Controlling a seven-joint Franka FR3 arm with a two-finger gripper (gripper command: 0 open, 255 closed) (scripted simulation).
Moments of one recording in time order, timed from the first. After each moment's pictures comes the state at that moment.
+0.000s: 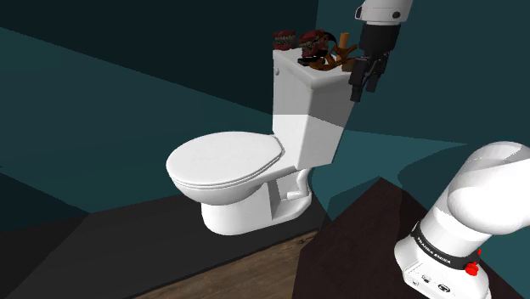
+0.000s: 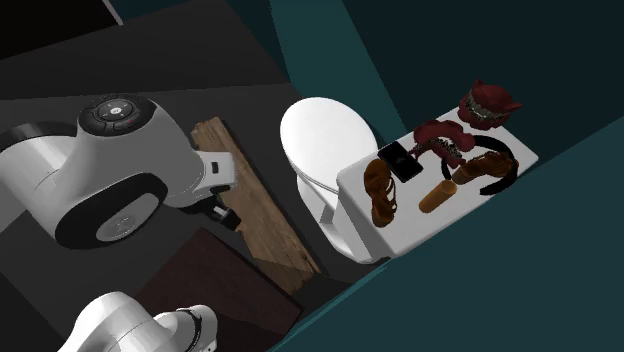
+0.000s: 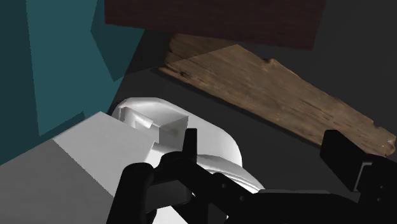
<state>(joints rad) 0.00 -0.78 0.02 -2.37 0.04 1.57 -0.10</state>
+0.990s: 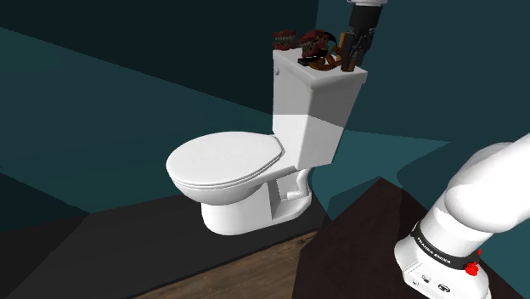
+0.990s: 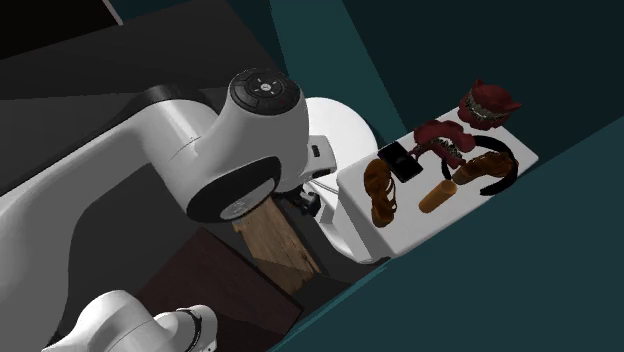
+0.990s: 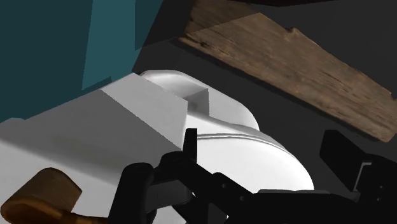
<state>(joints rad) -0.05 -0.40 -0.17 -2.03 -0.02 1.64 -0.33</state>
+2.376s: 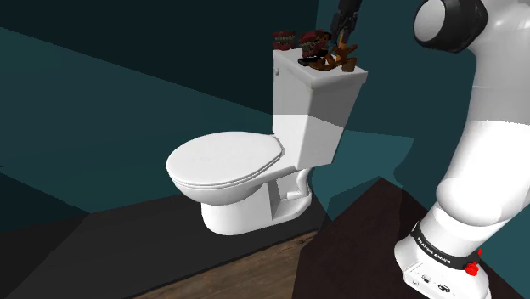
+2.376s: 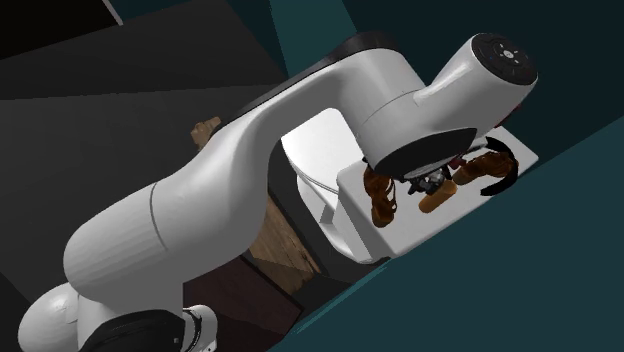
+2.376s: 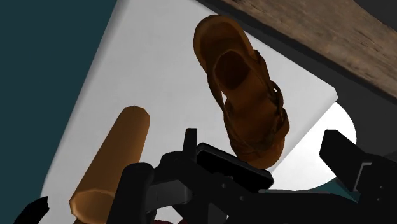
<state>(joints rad) -0.21 0.34 -0.35 -1.13 0.22 1.47 -0.63</state>
